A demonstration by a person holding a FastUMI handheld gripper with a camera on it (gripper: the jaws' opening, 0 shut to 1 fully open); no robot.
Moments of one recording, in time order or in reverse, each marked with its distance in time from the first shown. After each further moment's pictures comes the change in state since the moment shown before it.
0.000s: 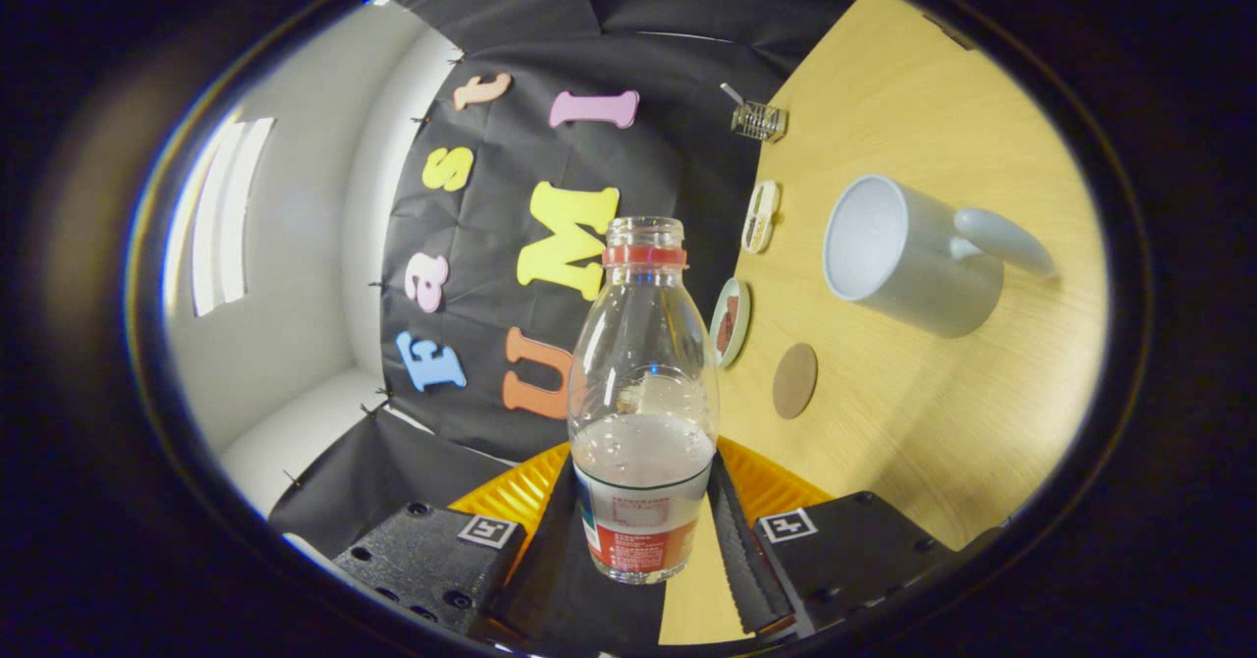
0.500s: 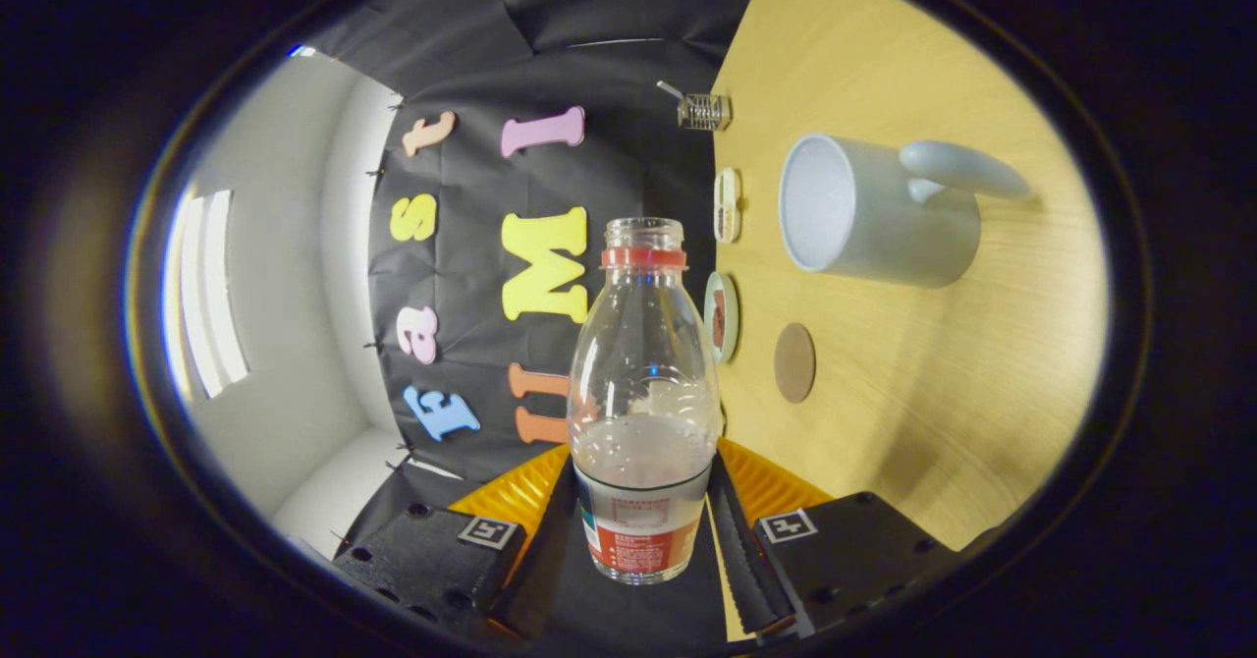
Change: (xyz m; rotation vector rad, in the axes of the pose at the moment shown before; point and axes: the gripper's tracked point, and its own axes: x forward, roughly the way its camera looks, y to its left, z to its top) arm 0.006 -0.006 0.003 0.198 -0.031 -0.014
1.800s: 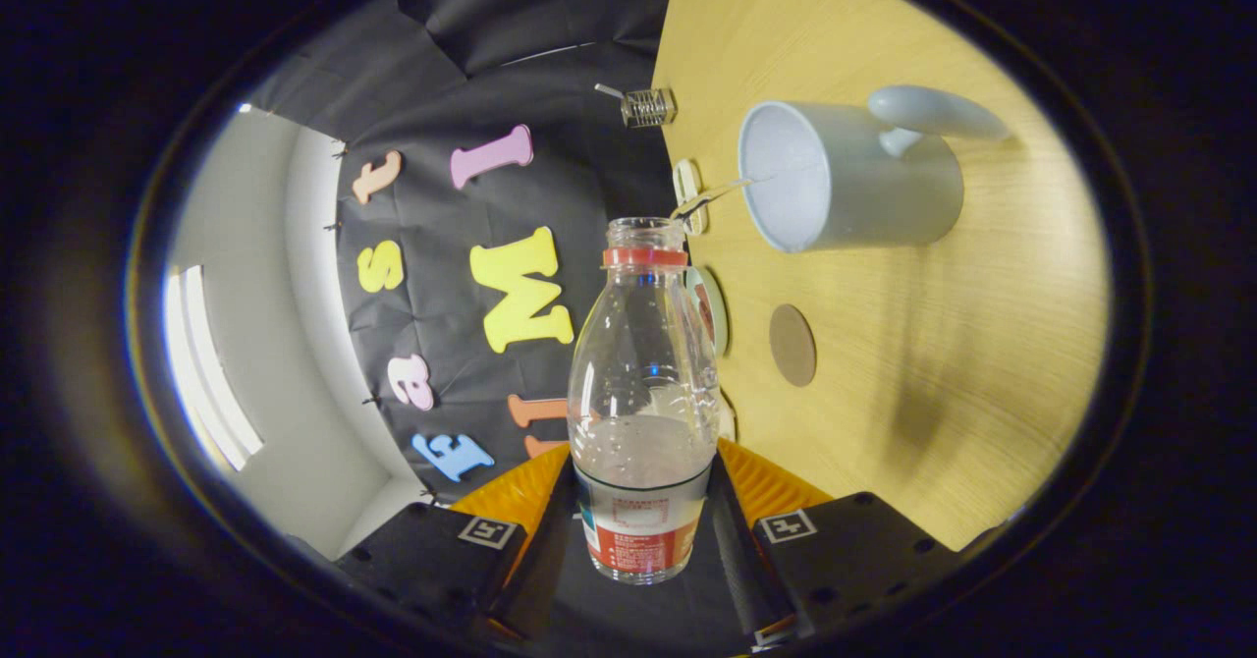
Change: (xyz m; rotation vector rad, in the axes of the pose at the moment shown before) arm 0.025 0.008 0.012 0.188 -0.016 -0.029
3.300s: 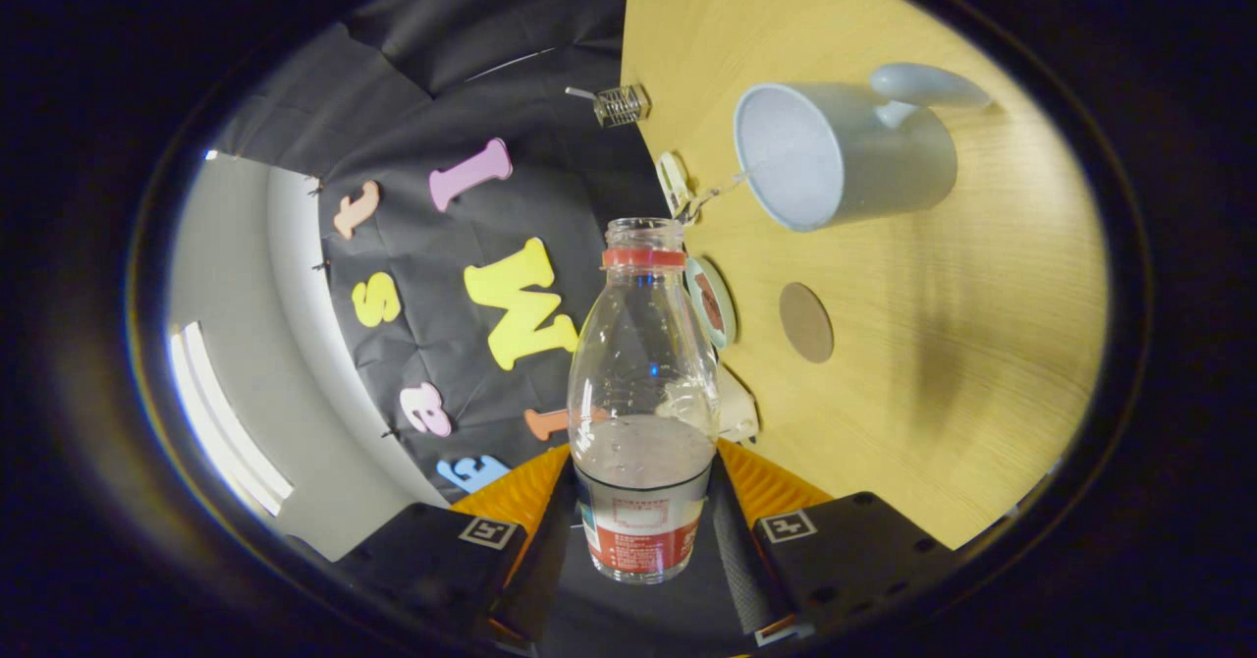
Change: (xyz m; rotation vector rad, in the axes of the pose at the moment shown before) arm 0.009 0.021 -0.001 0.140 -0.001 0.000
